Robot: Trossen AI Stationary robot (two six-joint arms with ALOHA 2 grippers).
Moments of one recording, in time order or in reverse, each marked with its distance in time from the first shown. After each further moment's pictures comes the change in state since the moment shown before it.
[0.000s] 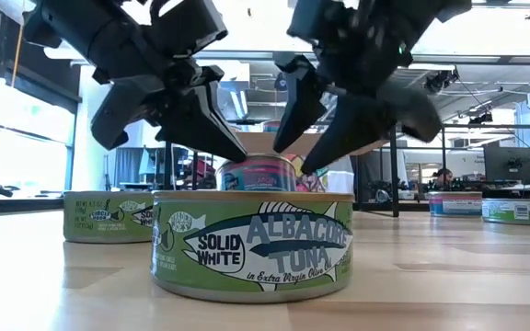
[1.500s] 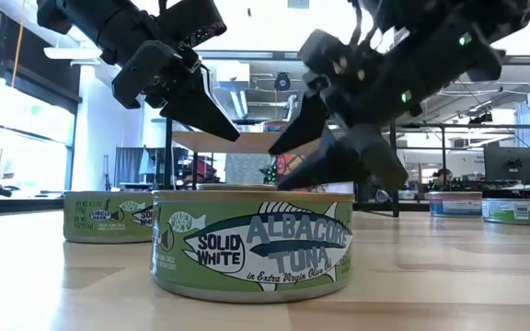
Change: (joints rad) left arm 0.058 -0.105 0.002 -0.113 0.026 -0.180; right arm 0.027 0.030 -0.264 0.581 0.205 0.082
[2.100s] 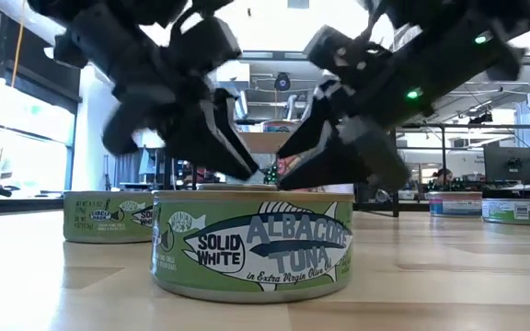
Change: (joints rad) left arm 0.014 0.156 -0.002 0.166 0.151 0.197; right arm 0.049 0.012 0.000 0.001 0.107 0.213
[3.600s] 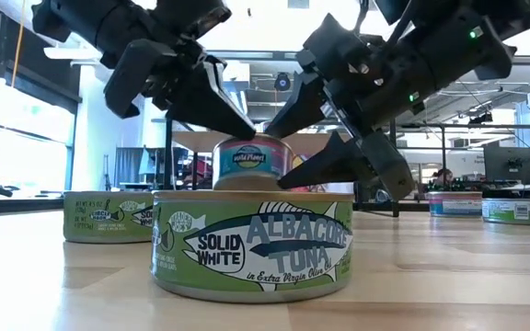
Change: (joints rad) left arm -0.054 -0.090 -0.001 0.001 -0.127 -0.051; right arm -0.026 -0.006 0.000 0.055 -0.081 -0.453
